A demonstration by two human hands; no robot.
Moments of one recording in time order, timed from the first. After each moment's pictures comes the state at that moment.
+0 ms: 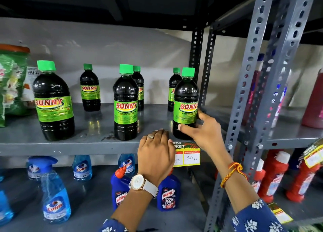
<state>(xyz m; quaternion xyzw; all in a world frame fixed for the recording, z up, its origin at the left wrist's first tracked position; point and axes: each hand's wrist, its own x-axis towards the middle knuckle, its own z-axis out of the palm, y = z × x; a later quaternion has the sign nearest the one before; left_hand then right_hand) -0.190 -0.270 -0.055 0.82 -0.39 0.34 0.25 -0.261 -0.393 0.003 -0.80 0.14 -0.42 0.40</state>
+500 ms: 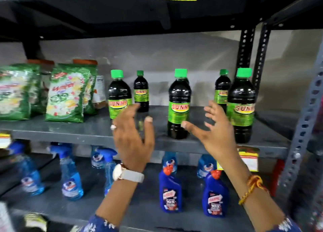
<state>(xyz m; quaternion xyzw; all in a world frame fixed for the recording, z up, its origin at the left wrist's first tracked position) -0.144 -0.118 -0.010 0.63 -0.26 0.57 0.46 -0.223 -0.283 0.005 -0.77 0.04 -0.45 0.46</state>
